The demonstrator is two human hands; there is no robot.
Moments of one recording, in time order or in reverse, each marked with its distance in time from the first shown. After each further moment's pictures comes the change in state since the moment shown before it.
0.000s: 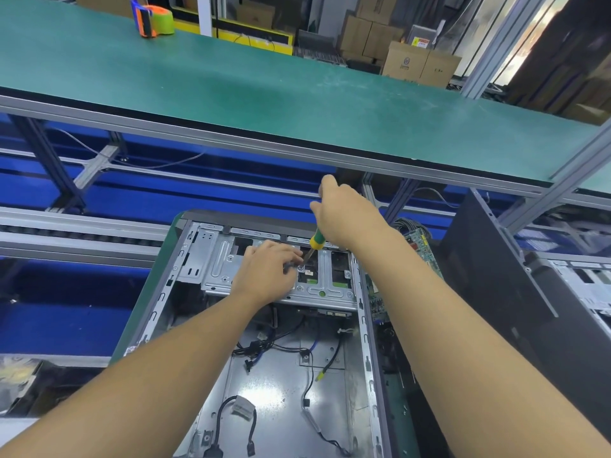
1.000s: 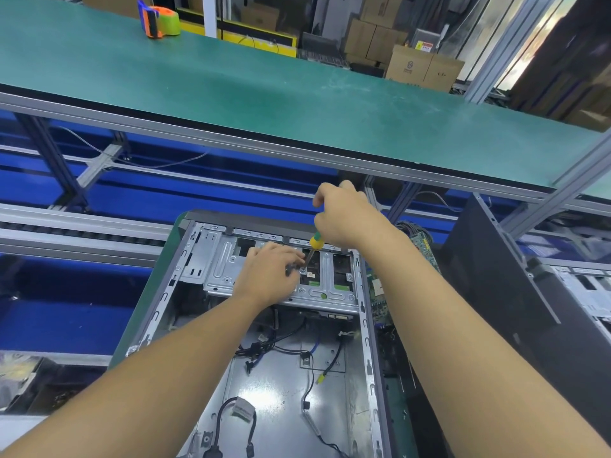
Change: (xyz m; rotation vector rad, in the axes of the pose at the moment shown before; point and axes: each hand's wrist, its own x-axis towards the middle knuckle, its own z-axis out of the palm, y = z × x) left_hand 0.001 -0.001 0.001 0.020 0.005 0.009; right_hand 0.001 -0.003 -0.008 0.083 -0.108 -0.010
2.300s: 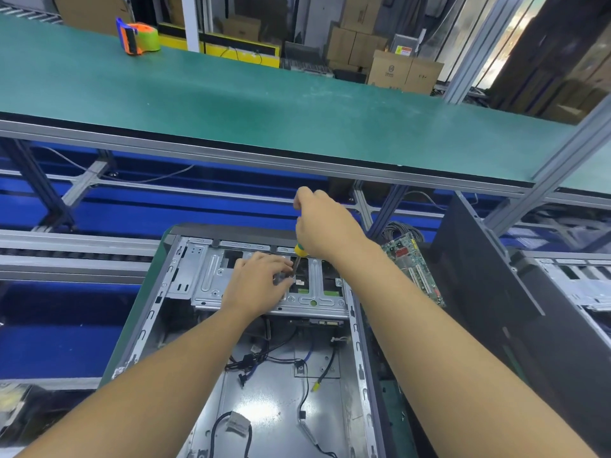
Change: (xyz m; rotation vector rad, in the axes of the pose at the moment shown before) left_hand -0.001 0.002 0.000 0.053 0.047 0.024; right_hand -0.004 -0.003 0.008 -0.042 0.118 -0.050
